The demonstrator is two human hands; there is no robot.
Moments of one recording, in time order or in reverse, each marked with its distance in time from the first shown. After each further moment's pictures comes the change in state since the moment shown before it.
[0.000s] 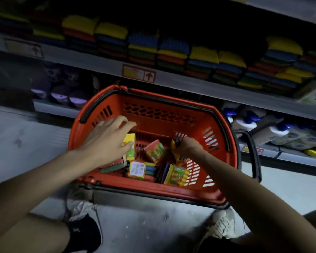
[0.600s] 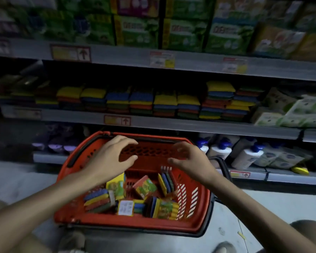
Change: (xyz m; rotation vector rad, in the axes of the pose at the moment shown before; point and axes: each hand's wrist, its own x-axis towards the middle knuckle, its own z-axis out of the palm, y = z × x) left_hand 0.032 0.075 -0.064 -0.357 0.150 0.010; right_hand -0.120 0.048 -0.115 0.494 0.334 -0.416
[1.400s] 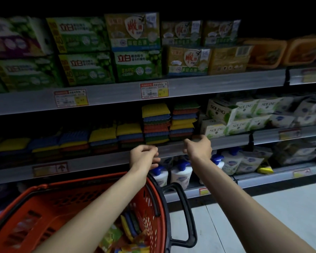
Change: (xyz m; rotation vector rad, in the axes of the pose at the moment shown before) left_hand 0.188 0.195 0.142 -0.975 0.143 -0.536; right_hand 0.103 0.138 -0.128 0.612 0.673 0.524
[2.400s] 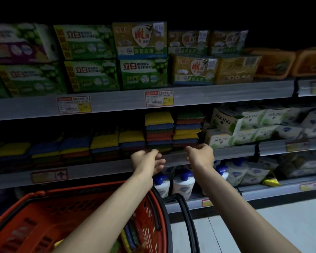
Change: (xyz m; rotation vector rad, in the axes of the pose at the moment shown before) left_hand 0.010 0.016 0.014 -0.247 0.097 -0.097; right_hand -0.005 -0.015 0.007 0.004 0.005 0.063
